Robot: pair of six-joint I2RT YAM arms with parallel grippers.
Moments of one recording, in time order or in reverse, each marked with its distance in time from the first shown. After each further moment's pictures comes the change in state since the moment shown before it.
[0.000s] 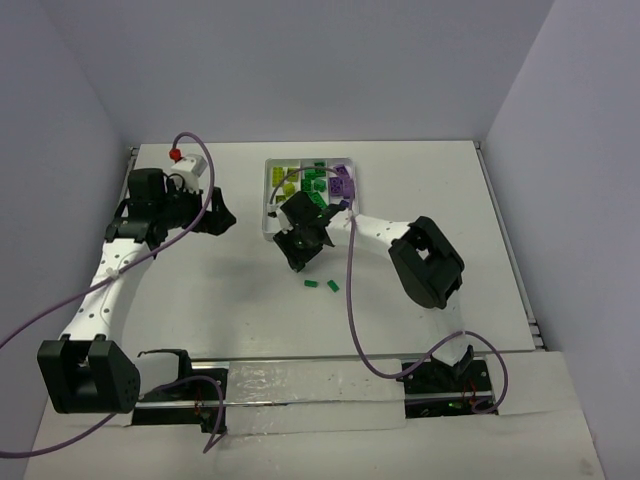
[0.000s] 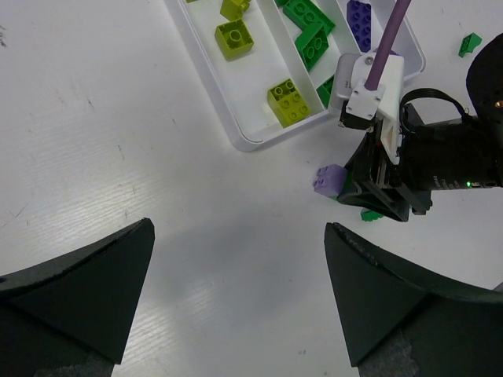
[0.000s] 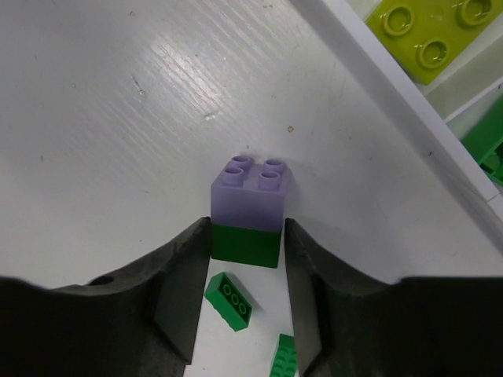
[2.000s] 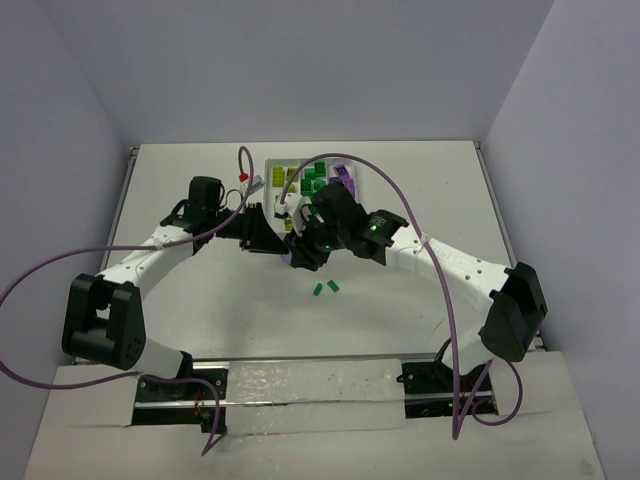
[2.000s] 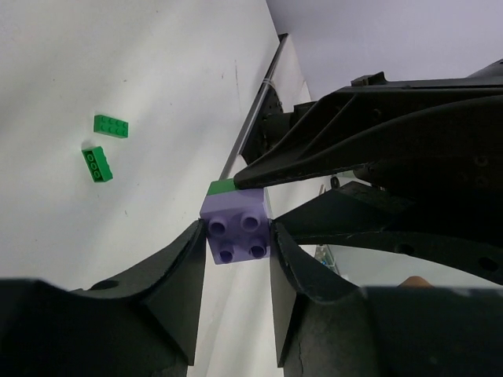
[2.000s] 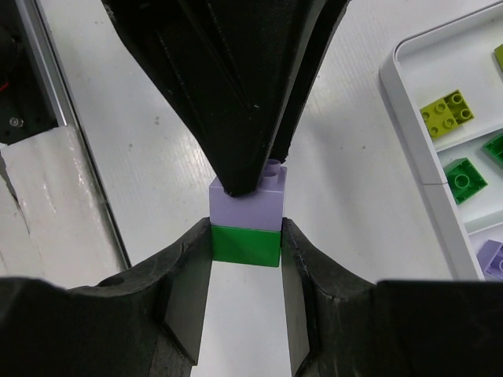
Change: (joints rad) left arm -0.249 0.246 -0.085 0.245 0.654 -0.499; right arm 0.059 -0.539 -0.193 0.013 -0.192 -0.234
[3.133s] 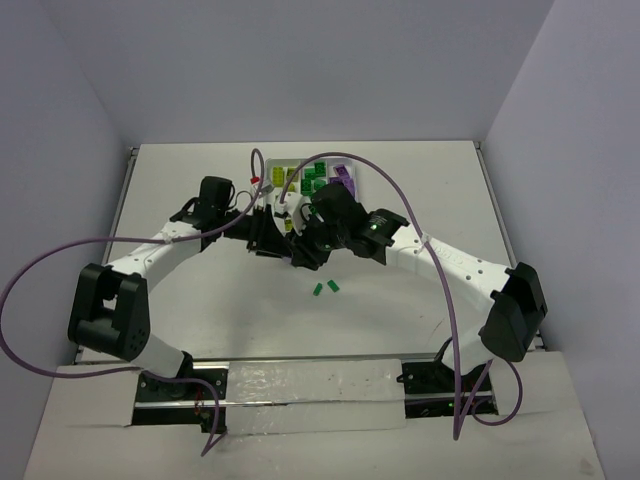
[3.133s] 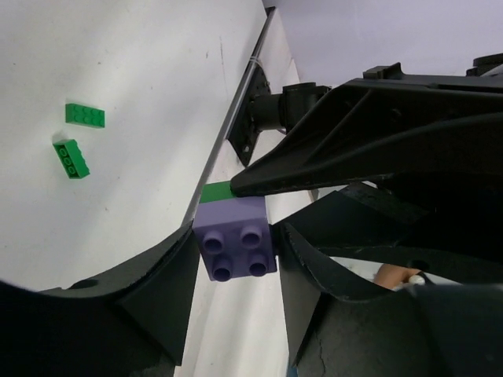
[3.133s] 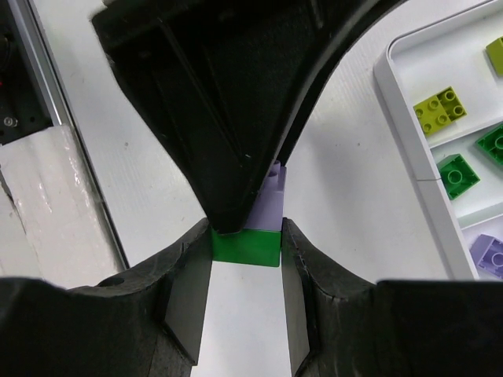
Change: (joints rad) left arm -0.043 0.062 0.033 -0.027 0.035 0.004; right arm 0.003 0.000 0.015 -0.022 0.021 -0.004
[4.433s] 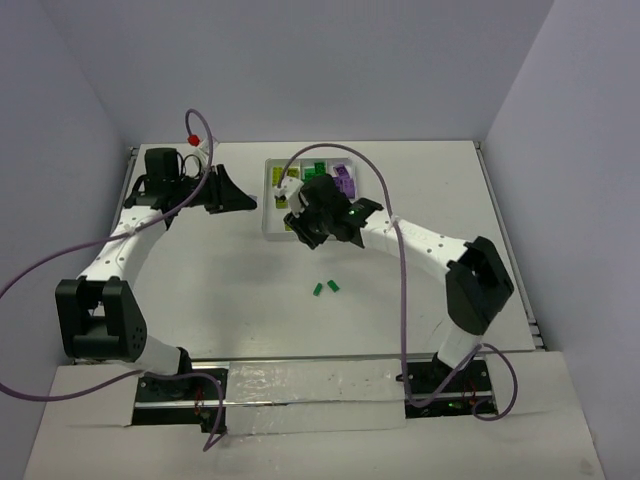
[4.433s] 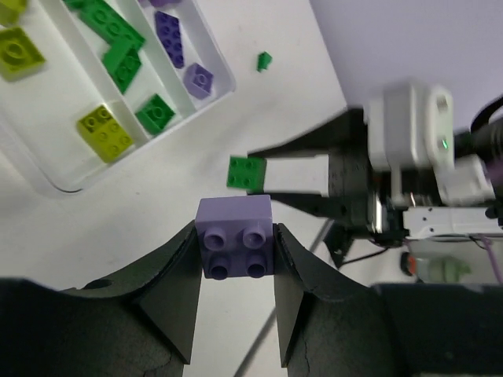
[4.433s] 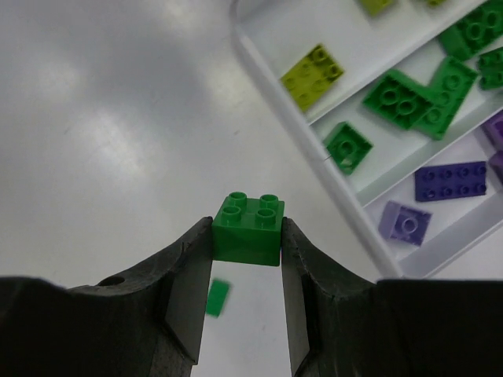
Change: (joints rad) left arm 0.274 -0.028 0.187 -0.065 -0.205 0.118; right arm -0.071 0.192 0.049 0.070 0.257 -0.015
